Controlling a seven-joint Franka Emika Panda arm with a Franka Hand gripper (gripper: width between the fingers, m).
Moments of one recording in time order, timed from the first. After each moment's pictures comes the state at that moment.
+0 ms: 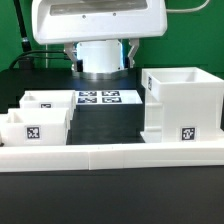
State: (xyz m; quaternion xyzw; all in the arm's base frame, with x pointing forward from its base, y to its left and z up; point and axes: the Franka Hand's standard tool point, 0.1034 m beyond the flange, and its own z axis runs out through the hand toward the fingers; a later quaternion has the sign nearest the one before) arm 0.568 -0.028 0.124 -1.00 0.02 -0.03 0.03
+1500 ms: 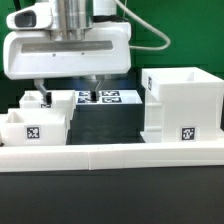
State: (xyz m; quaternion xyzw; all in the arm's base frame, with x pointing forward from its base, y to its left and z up) arm 0.541 -0.090 0.058 -1.00 -0.04 -0.01 0.01
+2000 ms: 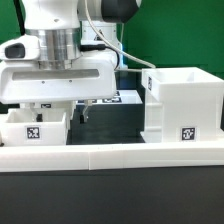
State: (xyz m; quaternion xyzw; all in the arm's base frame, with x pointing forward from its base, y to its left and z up) arm 0.525 -0.103 0.017 -1.00 -0.02 0.00 0.00
